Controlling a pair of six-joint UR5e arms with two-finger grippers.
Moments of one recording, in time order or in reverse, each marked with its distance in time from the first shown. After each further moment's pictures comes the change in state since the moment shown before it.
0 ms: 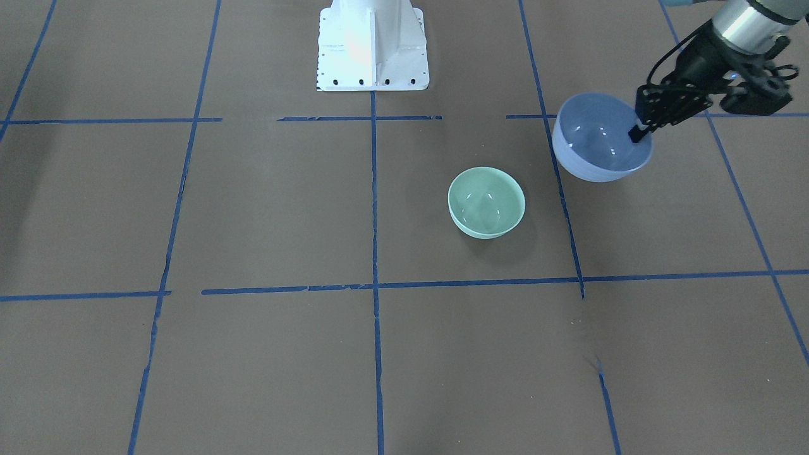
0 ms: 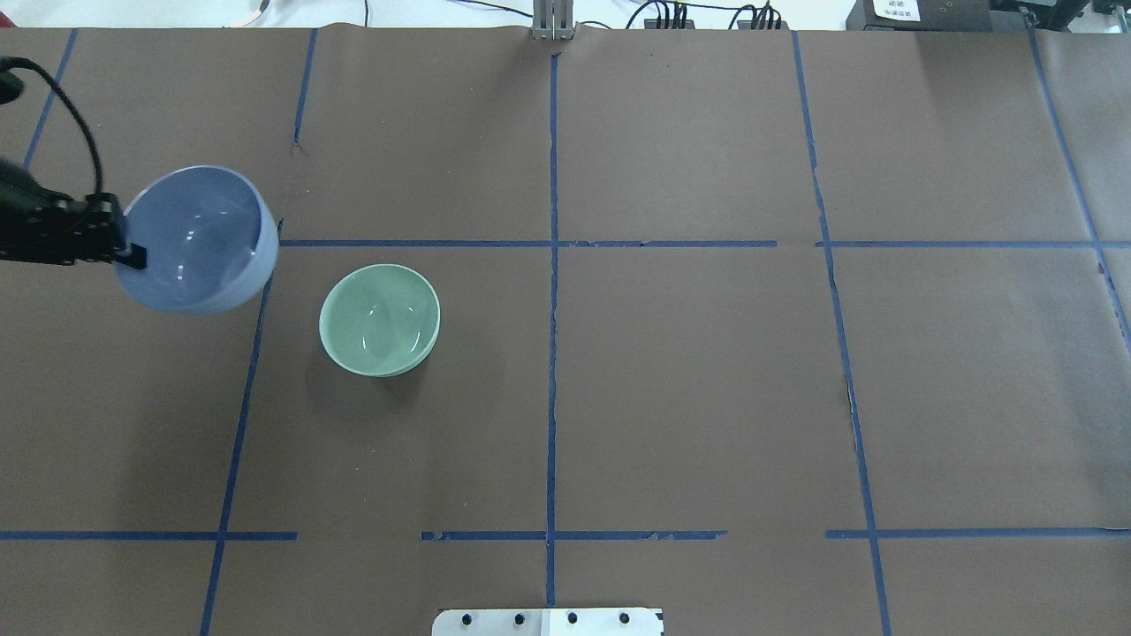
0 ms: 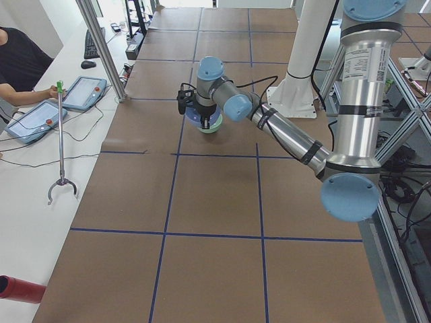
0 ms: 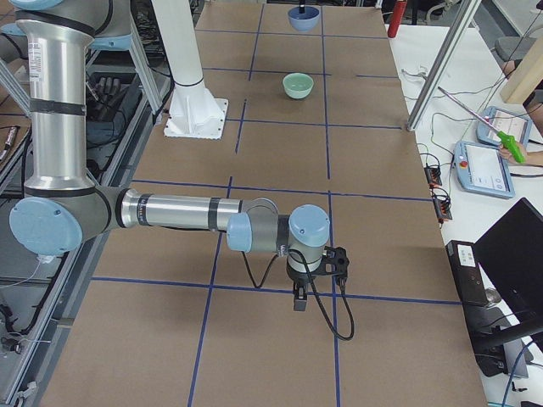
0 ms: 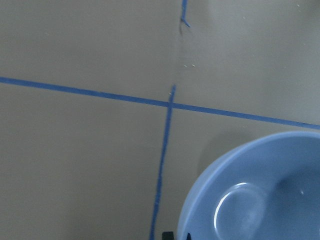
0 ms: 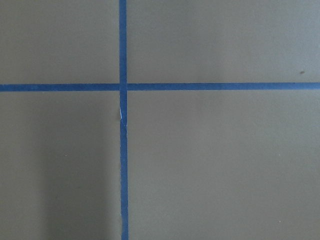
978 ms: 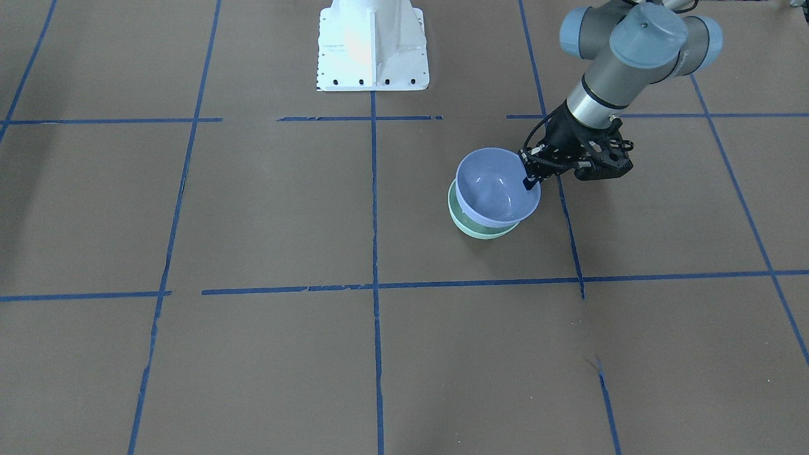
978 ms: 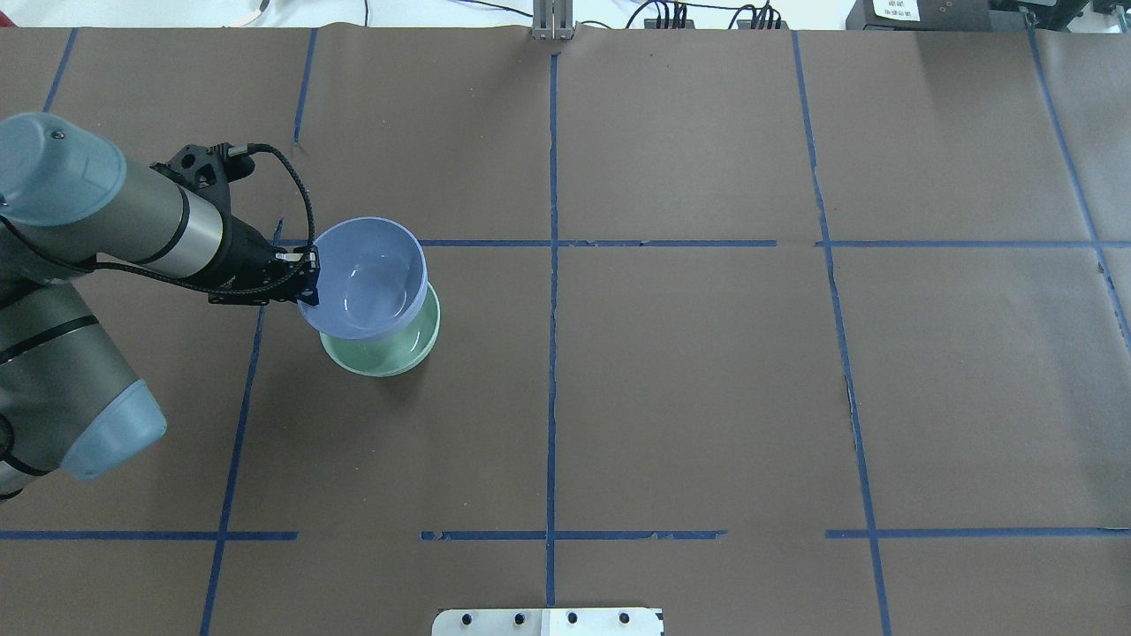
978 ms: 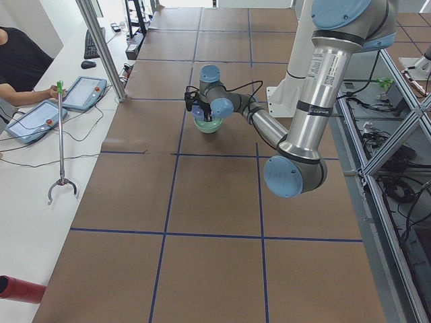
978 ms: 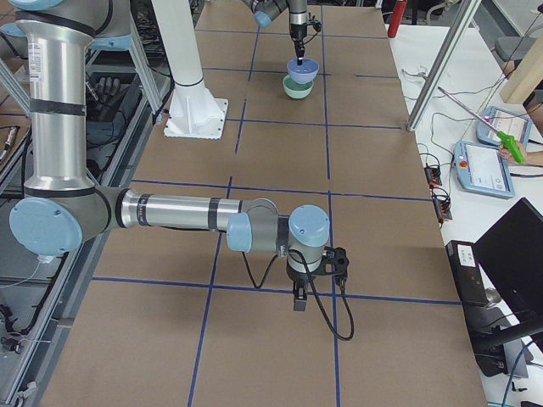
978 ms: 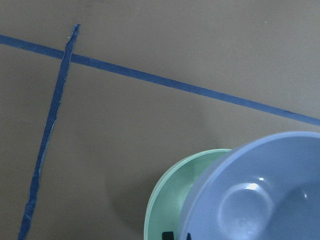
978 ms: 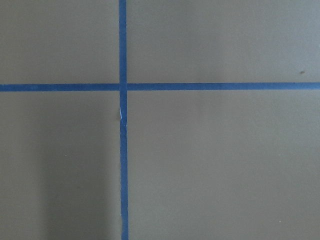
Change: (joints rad) left arm 0.242 -0.165 0.235 -0.156 0.201 -0.230; right arm 0.000 0.000 0.000 0.000 0.000 0.000
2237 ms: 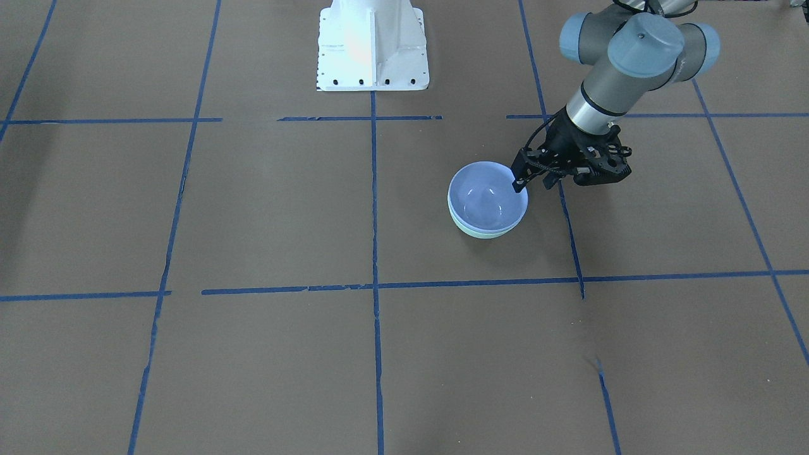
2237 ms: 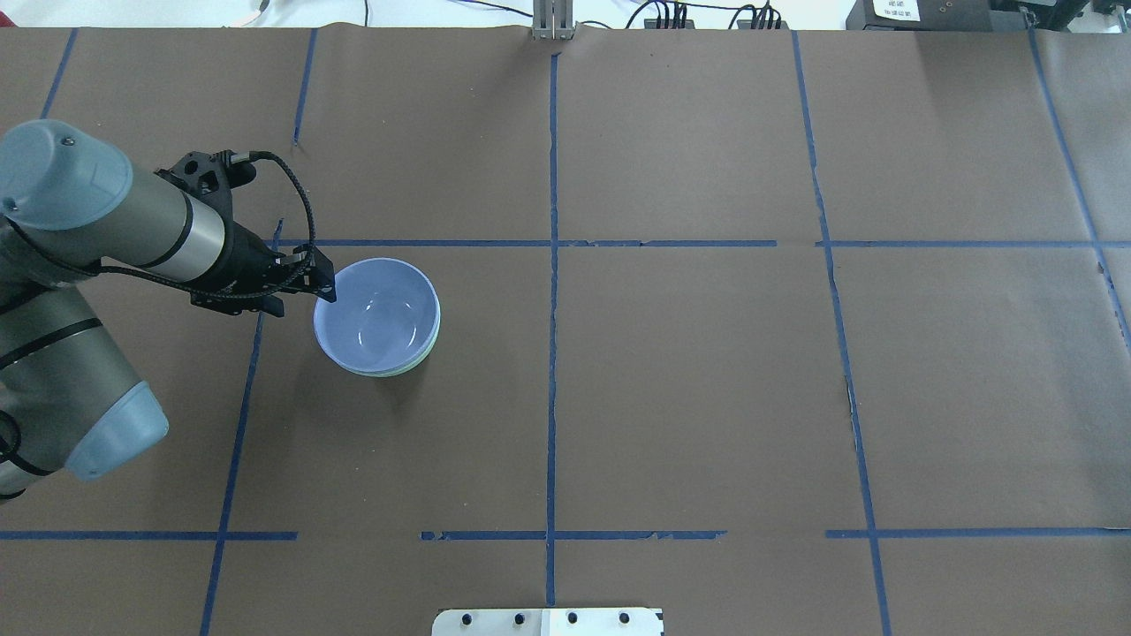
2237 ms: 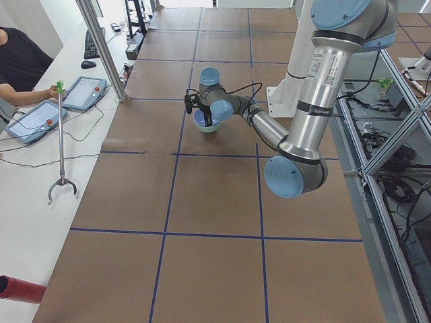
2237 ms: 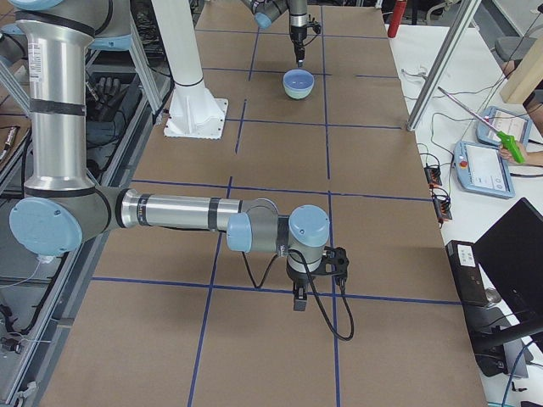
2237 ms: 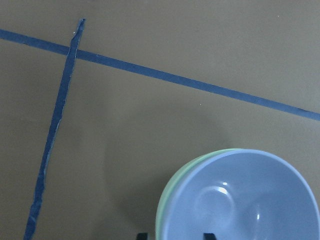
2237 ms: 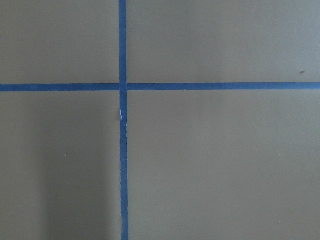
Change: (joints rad) left arm 0.002 0.003 0.013 -0.004 -0.005 0.009; right arm 0.000 0.000 0.000 -0.001 0.000 0.000
